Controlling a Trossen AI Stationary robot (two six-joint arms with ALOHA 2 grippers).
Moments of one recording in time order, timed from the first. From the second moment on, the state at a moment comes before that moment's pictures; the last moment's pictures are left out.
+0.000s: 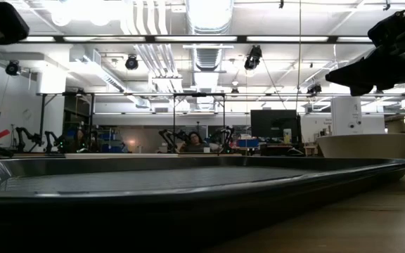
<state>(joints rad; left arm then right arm) -0.73 1.16 0.93 -0.81 -0.03 -0.78 0.07 0.13 0.01 0.04 0.21 0.00</state>
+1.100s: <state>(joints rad) -0.86 1.28 0.97 -0.86 -0.11 -0.82 0.07 0.13 0.01 0.04 0.21 0.00</state>
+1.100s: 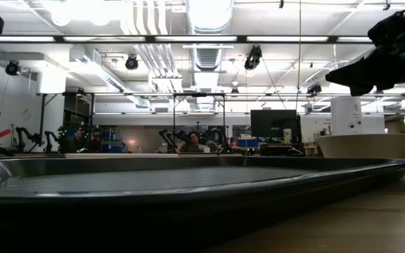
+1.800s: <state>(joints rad) -0.86 1.28 0.92 -0.80 -0.10 -0.88 0.07 0.13 0.01 0.04 0.21 0.00</state>
